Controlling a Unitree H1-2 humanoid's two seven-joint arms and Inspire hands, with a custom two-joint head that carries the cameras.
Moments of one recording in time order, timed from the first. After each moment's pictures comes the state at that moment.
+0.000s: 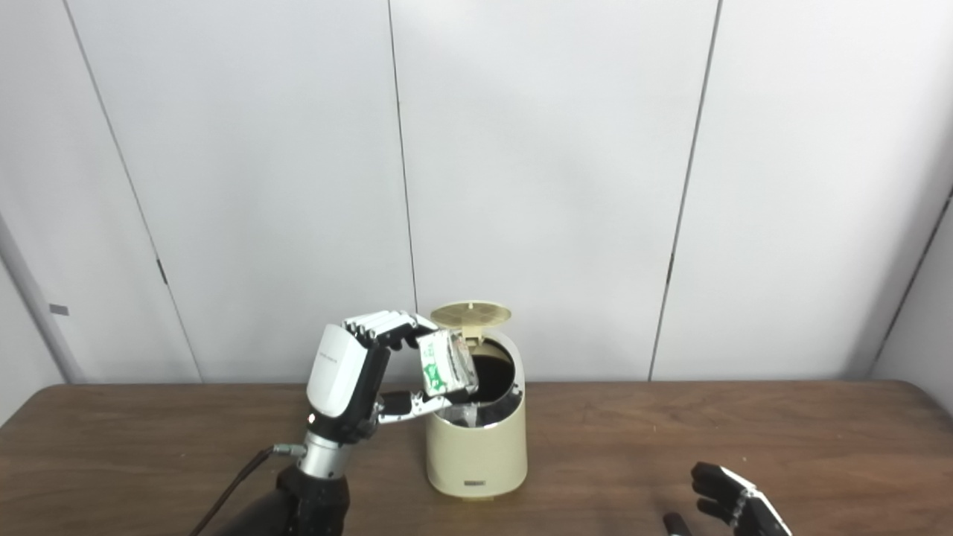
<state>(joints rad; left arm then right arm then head) -0.79 0.26 -0.63 0.73 0.74 -0.46 1.05 0.05 0.02 -0.15 -0.11 -0.15 -0.27 -0.22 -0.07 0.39</state>
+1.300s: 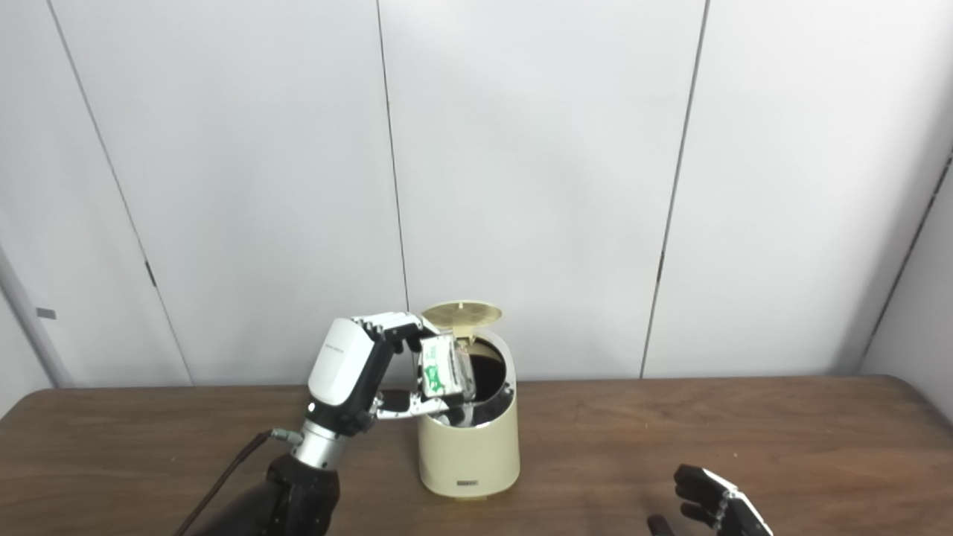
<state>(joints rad) -0.78 0.26 -0.62 0.70 0.63 -0.46 0.85 0.06 0.02 -0.13 -0.13 -0.17 -0.24 -0.22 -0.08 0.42</state>
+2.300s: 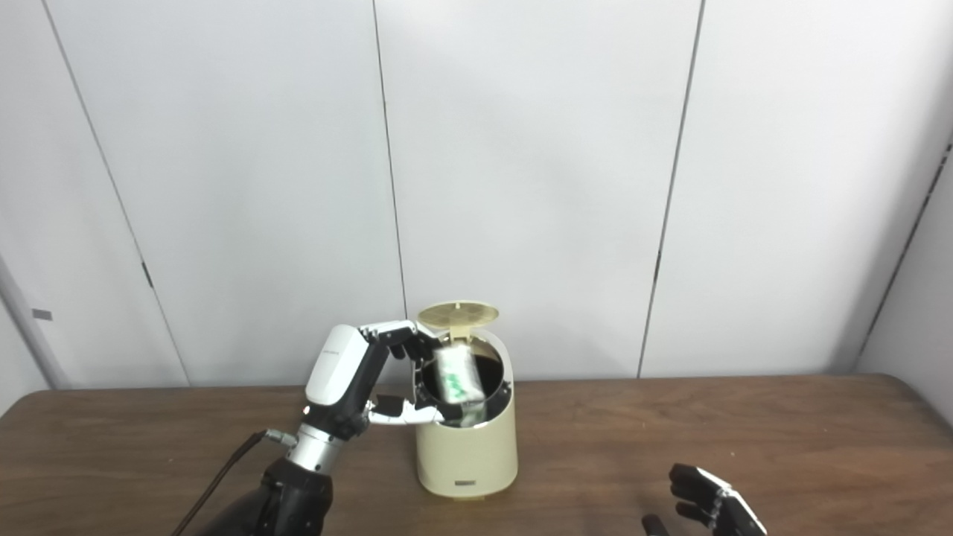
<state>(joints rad) -0.76 0.28 -0.60 0.66 0.52 -0.46 0.71 0.06 0.02 -0.13 -0.13 -0.19 -0.24 -0.22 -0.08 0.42</state>
